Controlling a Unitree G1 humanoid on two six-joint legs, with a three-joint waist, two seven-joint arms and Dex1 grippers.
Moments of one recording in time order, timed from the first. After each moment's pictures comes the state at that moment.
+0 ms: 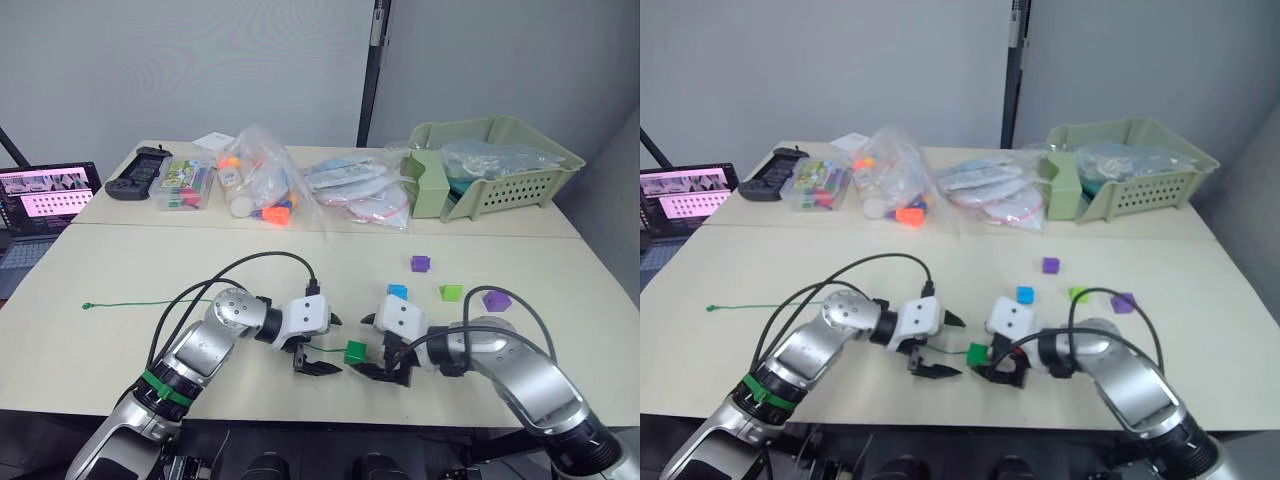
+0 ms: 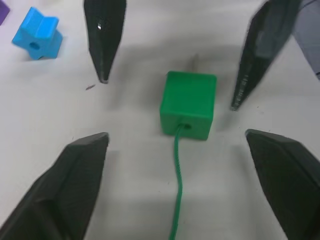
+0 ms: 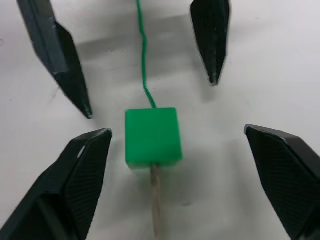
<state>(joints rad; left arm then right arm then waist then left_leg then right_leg) -0.55 0.51 -0.44 -0.05 -0.07 0.30 -1.19 -0.29 -0.74 0.24 -0.52 0.22 0.75 0.88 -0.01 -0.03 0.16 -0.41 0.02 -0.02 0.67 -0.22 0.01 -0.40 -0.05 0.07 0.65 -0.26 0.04</state>
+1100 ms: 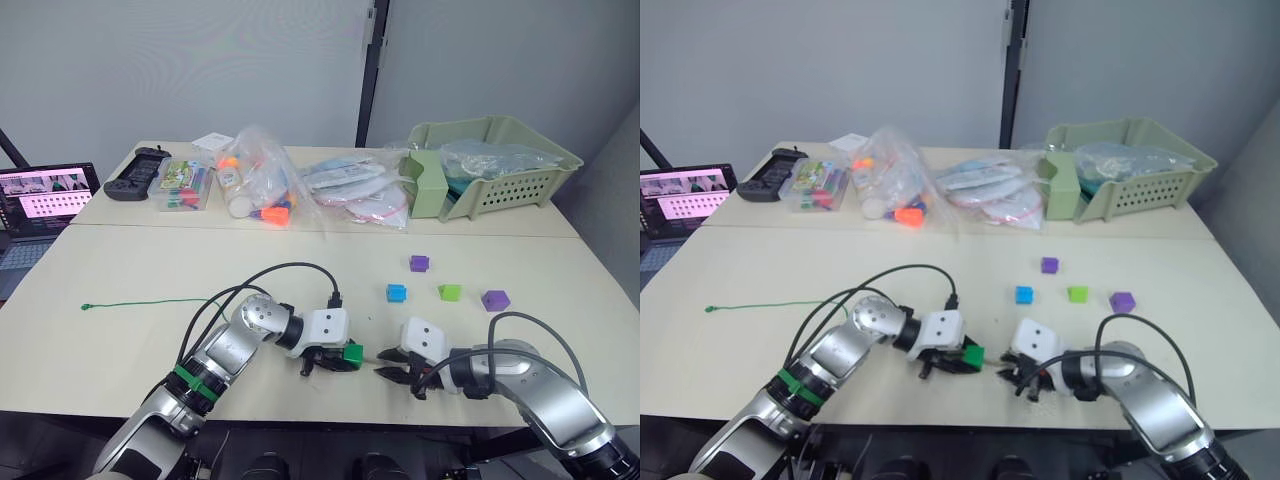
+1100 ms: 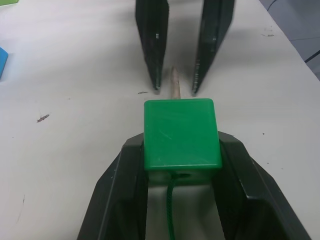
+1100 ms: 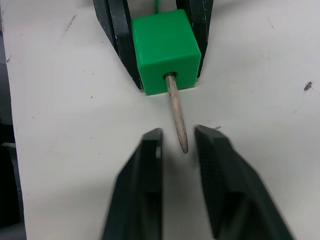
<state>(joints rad) -0.59 0.42 -0.50 0.12 -0.02 0.18 -1.22 -0.15 -0.77 0.24 -0.42 0.21 0.57 0.91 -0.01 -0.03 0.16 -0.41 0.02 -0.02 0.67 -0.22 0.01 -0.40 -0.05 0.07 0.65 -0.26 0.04</state>
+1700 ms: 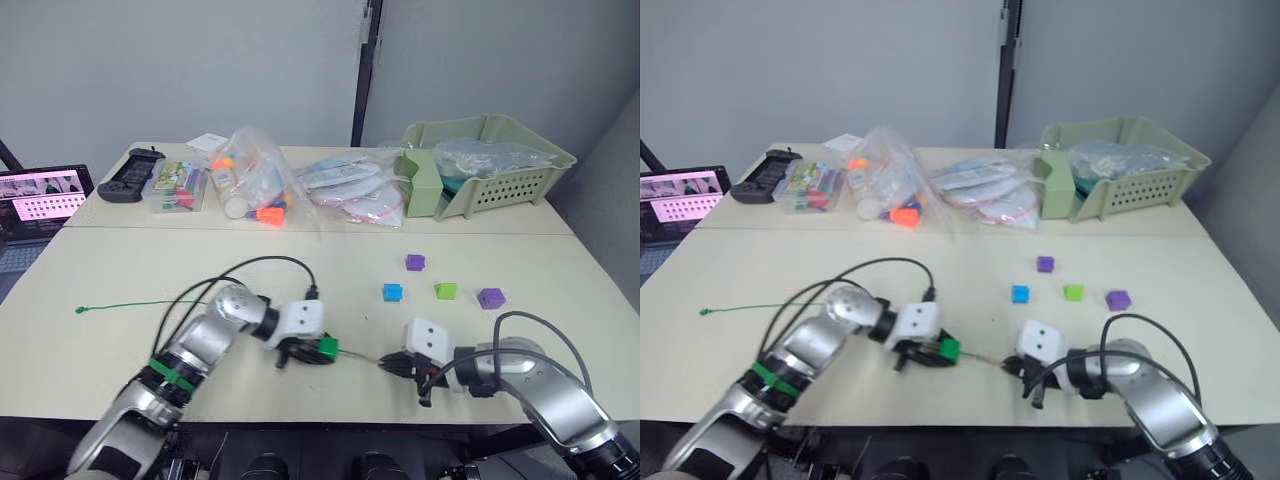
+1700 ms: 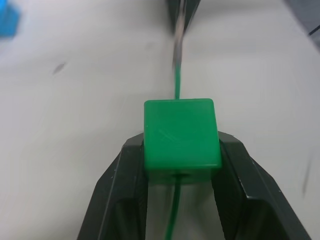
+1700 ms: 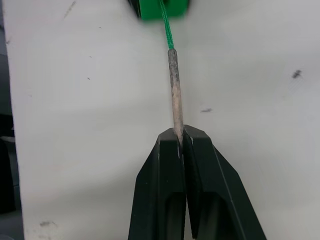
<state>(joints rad) -0.60 0.65 -0.38 0.16 -0.07 0.16 -1.34 -0.16 -0.79 0.22 -0.36 0.22 0.48 0.97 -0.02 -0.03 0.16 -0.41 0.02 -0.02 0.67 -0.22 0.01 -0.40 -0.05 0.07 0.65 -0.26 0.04</state>
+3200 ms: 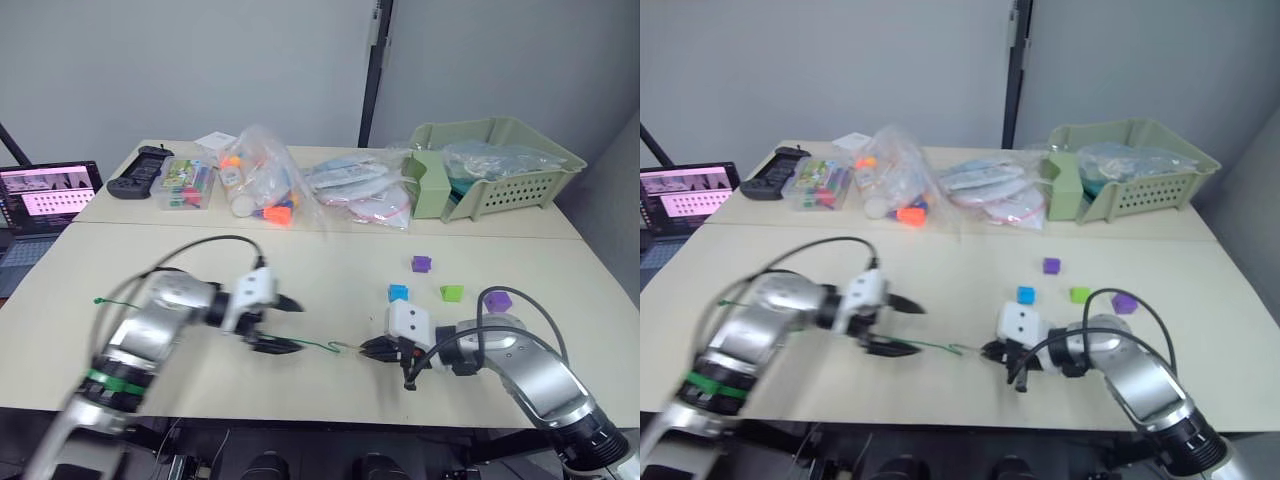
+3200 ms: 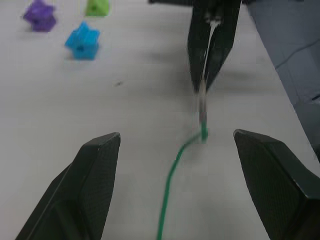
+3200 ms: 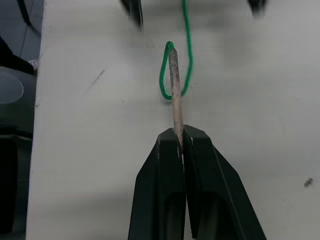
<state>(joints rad) -0.52 0.57 -0.32 -0.06 -0.20 0.35 -1.23 -0.33 -0.72 0.32 -0.40 0.20 0.58 1.02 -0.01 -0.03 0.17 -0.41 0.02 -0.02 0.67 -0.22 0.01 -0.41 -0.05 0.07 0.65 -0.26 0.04</state>
